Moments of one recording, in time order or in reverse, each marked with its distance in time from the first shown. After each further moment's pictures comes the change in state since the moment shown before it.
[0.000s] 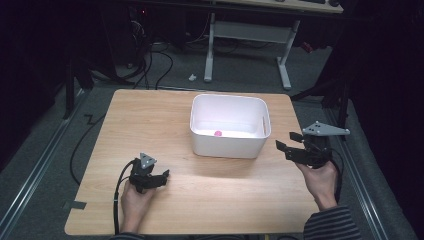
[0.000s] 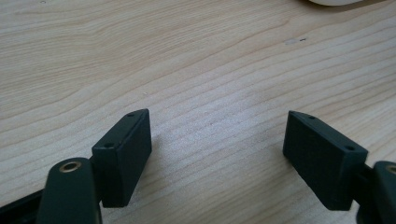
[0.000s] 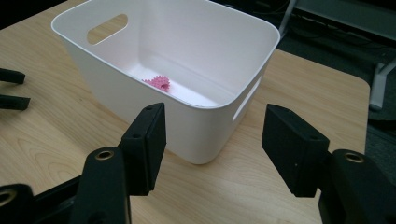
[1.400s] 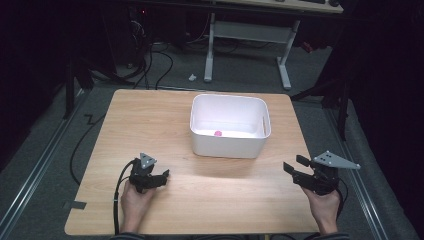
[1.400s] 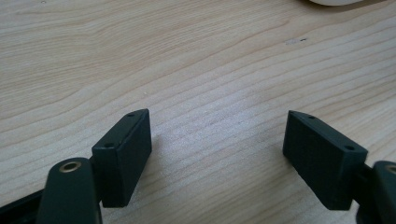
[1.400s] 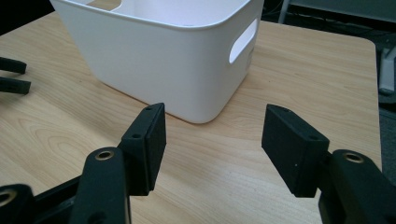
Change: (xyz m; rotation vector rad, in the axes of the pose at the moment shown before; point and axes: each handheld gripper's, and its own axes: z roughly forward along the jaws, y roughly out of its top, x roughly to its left) left arm 0.000 0.000 0.000 0.000 0.001 -0.001; right arm -0.005 -0.083 -0.004 -0.067 0.015 0.104
